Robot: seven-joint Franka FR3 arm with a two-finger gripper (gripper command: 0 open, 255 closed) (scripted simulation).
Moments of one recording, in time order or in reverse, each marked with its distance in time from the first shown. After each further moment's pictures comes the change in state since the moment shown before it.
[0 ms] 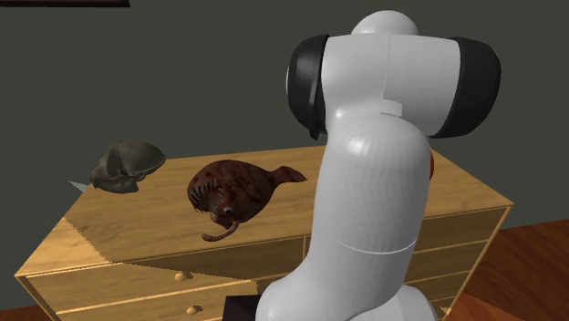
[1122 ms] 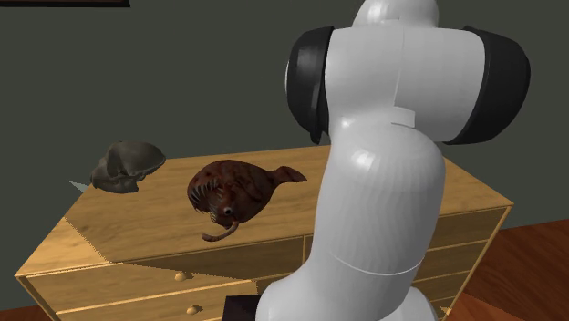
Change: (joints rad) arm 0.002 -0.093 0.001 0.129 -0.039 -0.217 0.038
